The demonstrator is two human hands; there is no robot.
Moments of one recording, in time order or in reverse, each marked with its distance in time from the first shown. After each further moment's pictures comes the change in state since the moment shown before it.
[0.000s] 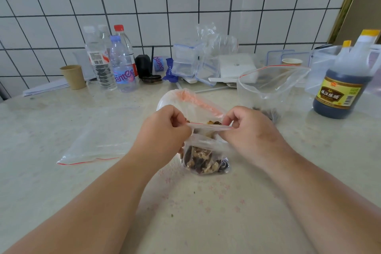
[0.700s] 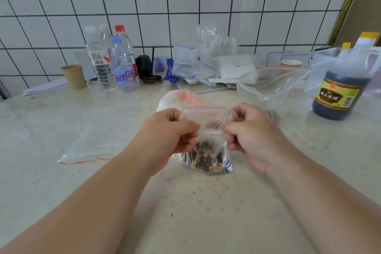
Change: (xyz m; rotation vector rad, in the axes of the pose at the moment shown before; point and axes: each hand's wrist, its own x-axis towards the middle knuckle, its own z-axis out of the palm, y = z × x) left_hand -0.005 0.013 -0.004 -0.641 -0.210 -0.264; right_hand 0.001 -0.005 0.003 0.773 -0.130 0.237
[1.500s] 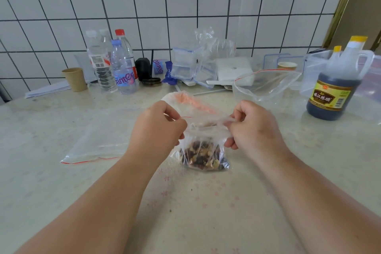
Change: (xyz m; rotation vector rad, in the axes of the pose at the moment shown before) left_hand -0.007 0.006 0.001 0.643 0.334 0.269; right_hand -0.004 -0.005 -0.008 -0.478 0.235 -0.215
